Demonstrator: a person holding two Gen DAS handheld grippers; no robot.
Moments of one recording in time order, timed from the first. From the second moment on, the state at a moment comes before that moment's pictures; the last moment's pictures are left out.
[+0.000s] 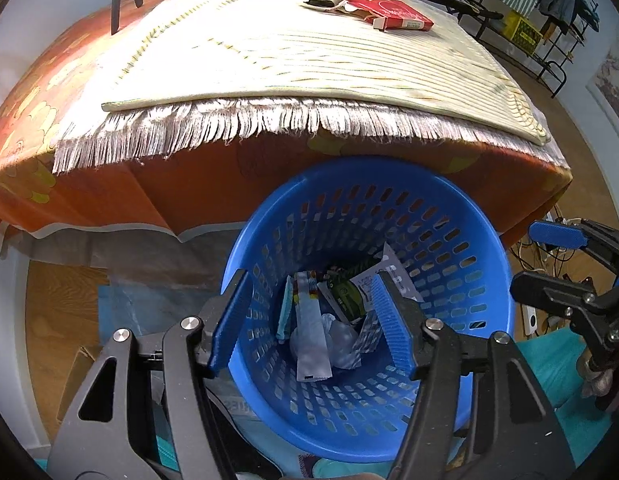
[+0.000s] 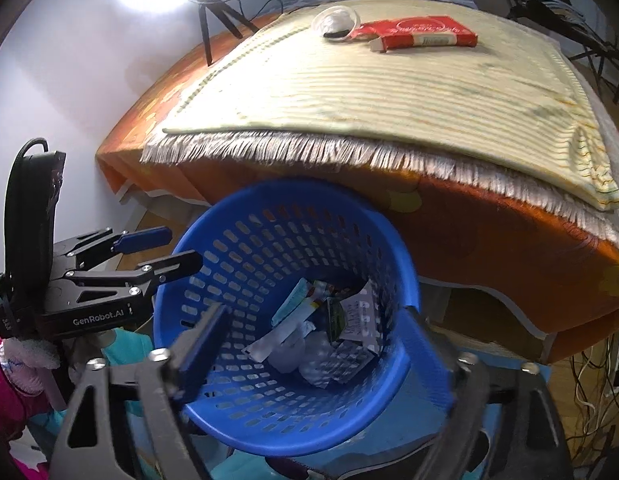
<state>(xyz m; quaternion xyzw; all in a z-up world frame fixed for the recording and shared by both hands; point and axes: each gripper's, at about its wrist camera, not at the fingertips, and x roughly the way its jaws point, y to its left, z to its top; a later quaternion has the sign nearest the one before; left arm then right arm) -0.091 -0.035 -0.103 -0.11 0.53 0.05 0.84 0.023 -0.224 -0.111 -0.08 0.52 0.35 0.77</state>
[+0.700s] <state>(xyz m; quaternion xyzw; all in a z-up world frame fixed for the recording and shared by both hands) -0.066 -0.030 -0.080 -0.11 0.51 0.05 0.85 0.048 -0.230 -0.091 -0.10 0.50 0.27 0.82</state>
